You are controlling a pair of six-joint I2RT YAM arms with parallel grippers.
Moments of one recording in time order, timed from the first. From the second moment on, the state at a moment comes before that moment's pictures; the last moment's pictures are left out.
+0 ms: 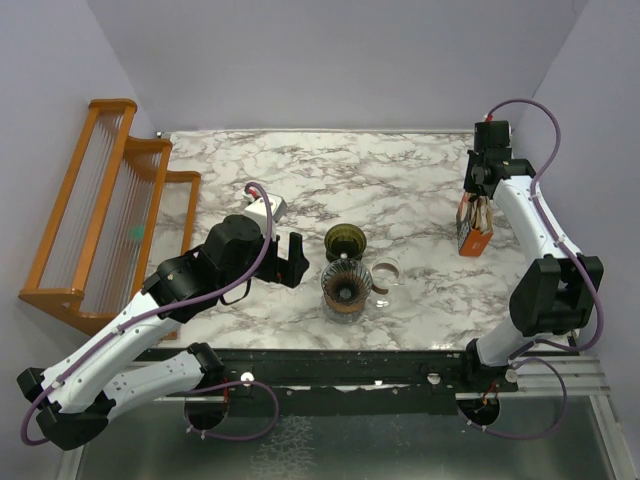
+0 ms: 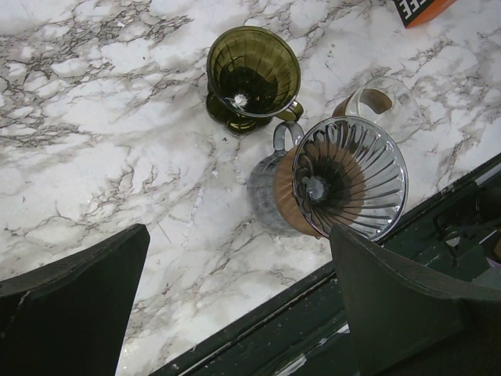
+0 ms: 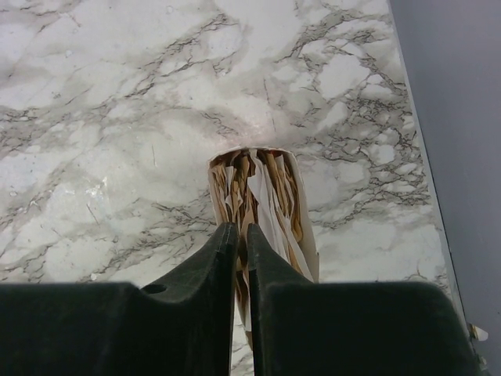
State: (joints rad) left arm -0.85 0.87 1.07 -0.75 -0.15 -0.38; right arm 0.04 1.60 1.43 -0.65 0.35 0.14
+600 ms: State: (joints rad) left arm -0.85 0.87 1.07 -0.75 -0.17 -0.38; right arm 0.04 1.57 1.43 -0.65 0.35 0.15
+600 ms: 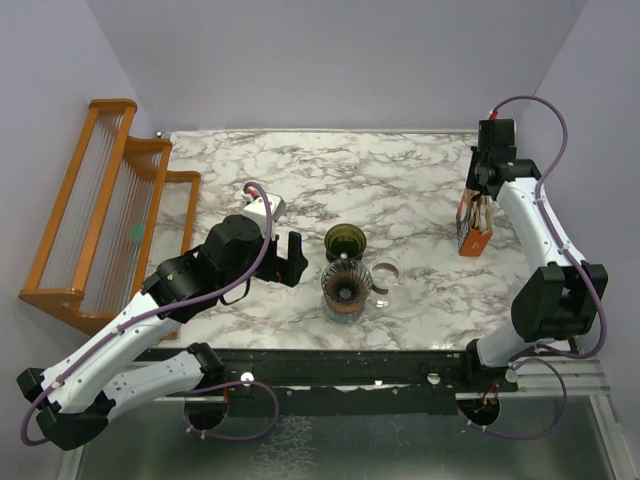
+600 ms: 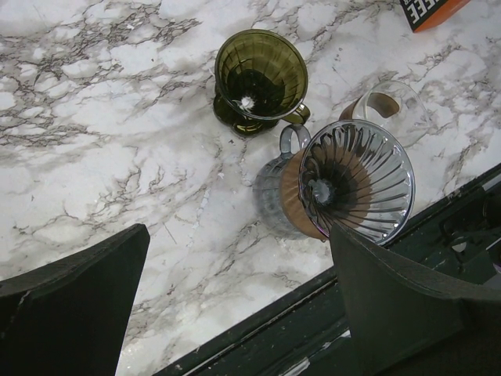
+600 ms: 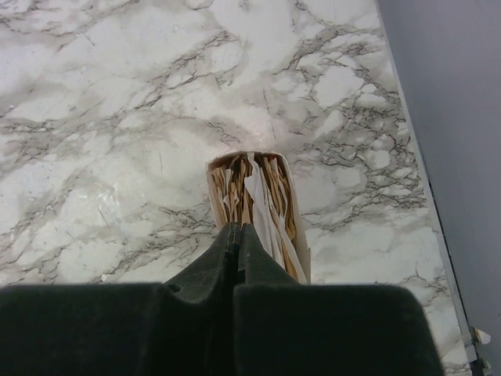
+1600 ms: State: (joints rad) left arm -0.85 0.88 1.07 -0.75 -0.20 -0.38; right arm 0.03 1.39 1.57 -0.66 0.16 0.19
